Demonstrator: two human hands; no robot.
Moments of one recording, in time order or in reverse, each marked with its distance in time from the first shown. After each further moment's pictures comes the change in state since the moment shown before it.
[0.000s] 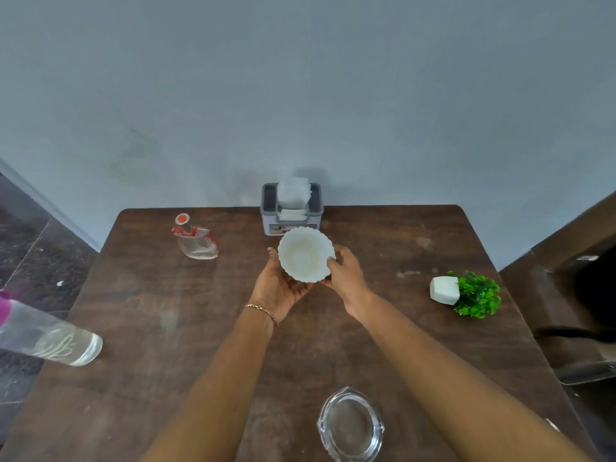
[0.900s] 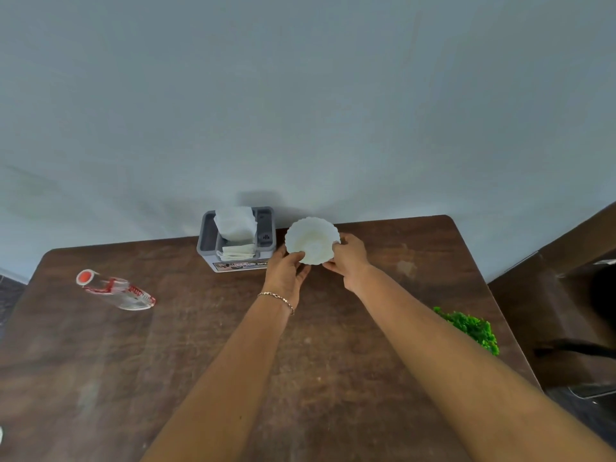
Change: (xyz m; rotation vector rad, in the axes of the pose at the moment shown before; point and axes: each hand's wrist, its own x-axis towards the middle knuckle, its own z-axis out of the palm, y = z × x) left_hand 0.127 -0.020 0.118 0.135 0.189 0.121; right_hand 0.158 -0.032 -0.076 0.183 0.129 0.182
